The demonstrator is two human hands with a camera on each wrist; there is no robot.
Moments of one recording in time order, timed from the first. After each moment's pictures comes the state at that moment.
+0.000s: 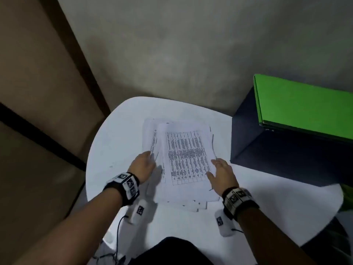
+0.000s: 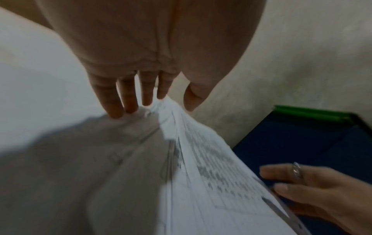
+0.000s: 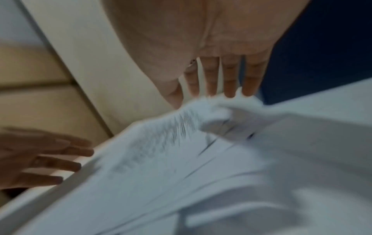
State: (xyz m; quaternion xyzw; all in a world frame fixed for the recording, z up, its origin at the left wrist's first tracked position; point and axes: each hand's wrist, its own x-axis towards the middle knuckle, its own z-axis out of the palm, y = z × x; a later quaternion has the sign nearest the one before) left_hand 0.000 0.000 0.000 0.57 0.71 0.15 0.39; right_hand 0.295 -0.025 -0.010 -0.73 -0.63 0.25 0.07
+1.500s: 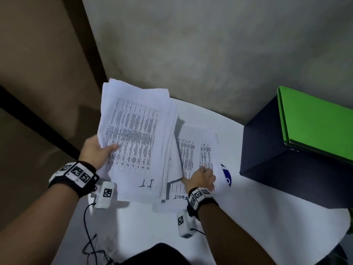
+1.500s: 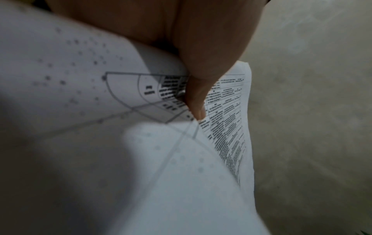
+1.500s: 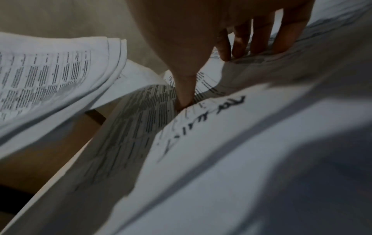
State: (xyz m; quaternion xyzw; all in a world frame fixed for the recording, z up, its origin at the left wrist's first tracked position) left_hand -0.142 0.020 0.029 0.39 0.74 0.38 0.39; right_hand 0.171 0.006 -0.045 -0.84 -0.49 0.23 -0.03
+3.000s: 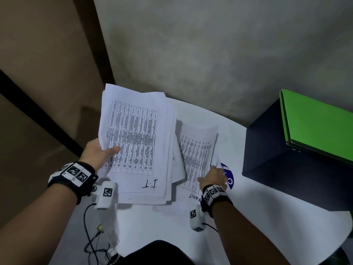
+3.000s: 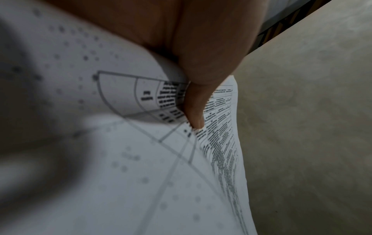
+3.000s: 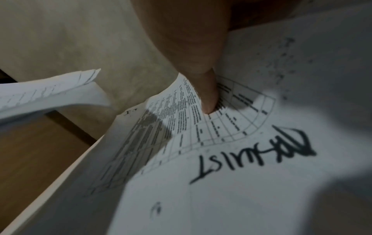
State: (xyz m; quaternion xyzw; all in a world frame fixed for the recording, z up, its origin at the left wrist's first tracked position) left_hand -0.158 0.001 0.032 0.36 0.74 0.36 0.43; right_hand 0.202 0.012 -0.032 -0.84 -0.49 0.22 -0.05
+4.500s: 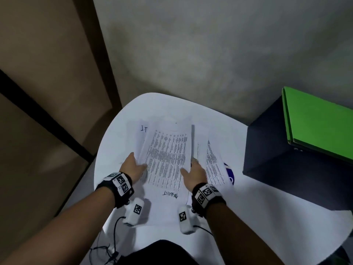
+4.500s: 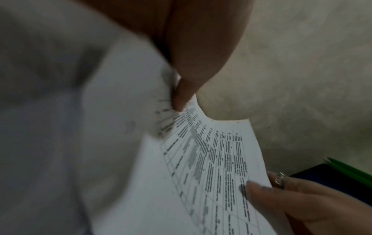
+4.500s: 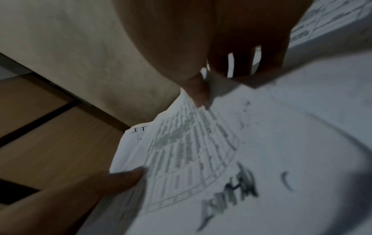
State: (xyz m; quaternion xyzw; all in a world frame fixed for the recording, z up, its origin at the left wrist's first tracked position) left_hand -0.068 -0.008 -0.019 0.40 0.76 0.22 0.45; right_hand 0.157 0.006 -0.015 -0.76 -0.53 0.37 0.07
